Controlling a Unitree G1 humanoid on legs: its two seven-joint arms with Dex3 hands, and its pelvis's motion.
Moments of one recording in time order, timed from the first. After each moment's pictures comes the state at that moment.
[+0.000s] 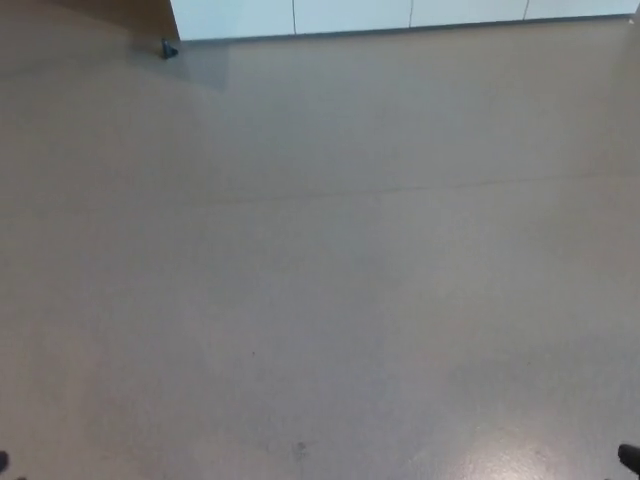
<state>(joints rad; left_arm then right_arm) 0.00 0.39 0.43 0.95 -0.17 -0.03 -0.22 0.06 -0.22 -0.33 0.86 0.09 -0.16 0.14</state>
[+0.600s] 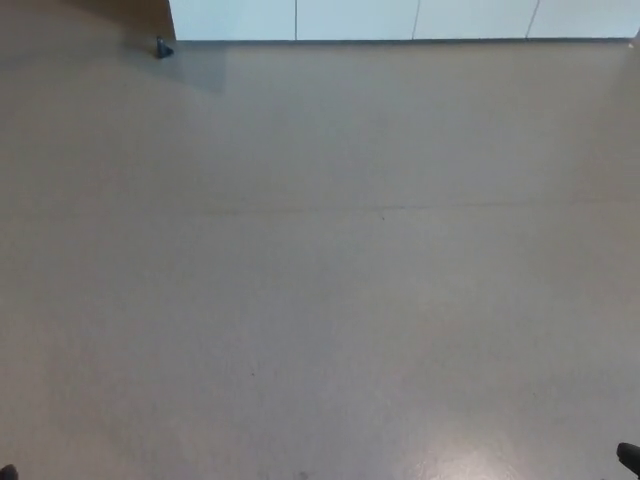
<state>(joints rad) -0.01 0.40 0.45 0.99 -0.22 -0.07 -0.26 0.05 -0.22 -0.33 0.94 0.12 -0.26 0.17</state>
